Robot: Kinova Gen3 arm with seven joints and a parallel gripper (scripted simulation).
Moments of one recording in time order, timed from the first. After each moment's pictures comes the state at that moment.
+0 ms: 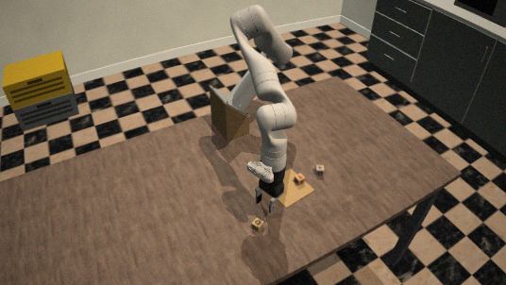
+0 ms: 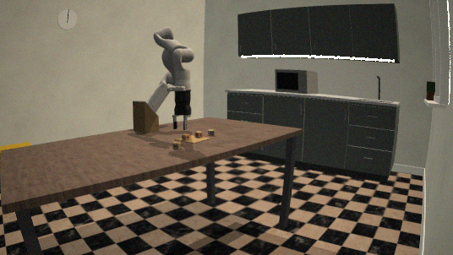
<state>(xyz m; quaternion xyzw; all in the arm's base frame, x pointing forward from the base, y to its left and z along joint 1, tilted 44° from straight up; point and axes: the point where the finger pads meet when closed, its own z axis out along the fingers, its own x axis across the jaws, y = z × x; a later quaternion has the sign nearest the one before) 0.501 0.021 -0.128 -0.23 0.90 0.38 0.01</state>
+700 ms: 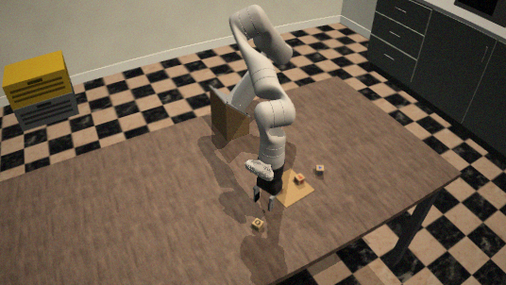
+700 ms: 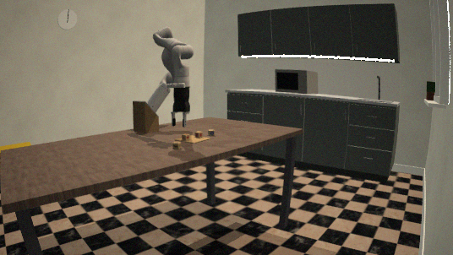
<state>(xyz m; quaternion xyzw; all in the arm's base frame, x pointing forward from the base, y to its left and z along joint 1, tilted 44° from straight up) 0.505 0.006 -0.122 -0.27 0.88 0.38 0.02</state>
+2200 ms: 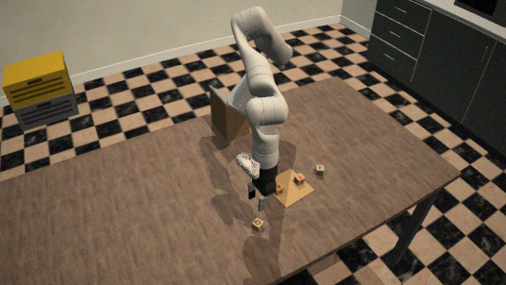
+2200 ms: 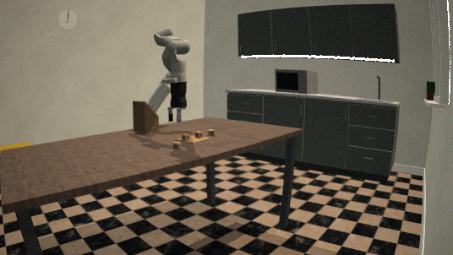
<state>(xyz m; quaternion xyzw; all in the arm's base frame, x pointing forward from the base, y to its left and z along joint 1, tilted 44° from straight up) 0.515 -0.028 -0.124 -0.13 0.91 0.38 -0.04</state>
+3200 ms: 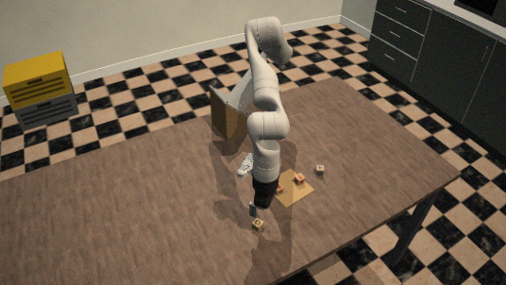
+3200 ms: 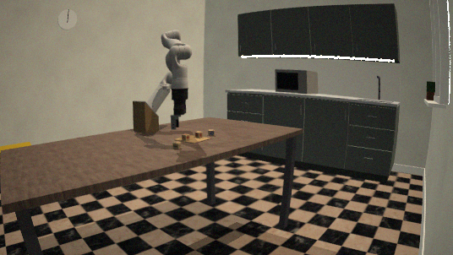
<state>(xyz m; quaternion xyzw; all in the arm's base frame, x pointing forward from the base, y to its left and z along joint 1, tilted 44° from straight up) 0.511 -0.008 -0.144 0.32 0.87 0.32 -0.21</state>
